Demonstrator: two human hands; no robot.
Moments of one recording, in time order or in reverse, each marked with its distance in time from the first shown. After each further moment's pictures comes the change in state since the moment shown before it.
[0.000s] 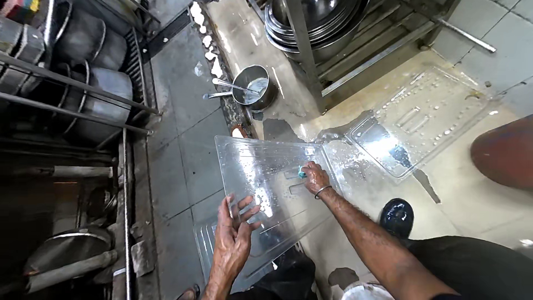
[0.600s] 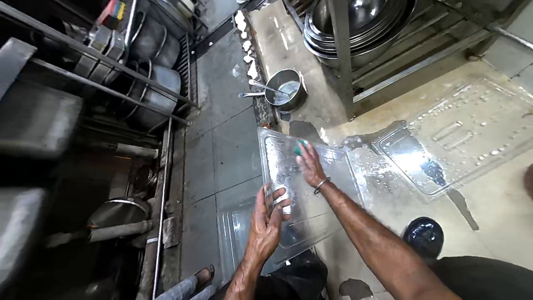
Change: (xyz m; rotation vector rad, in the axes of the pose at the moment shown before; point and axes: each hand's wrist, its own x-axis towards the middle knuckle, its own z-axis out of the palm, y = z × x) left_hand -0.002 0.007 0.006 -0.103 -0.022 0.003; right_hand 0.027 -0.092 0.000 0.508 0.284 -0.383
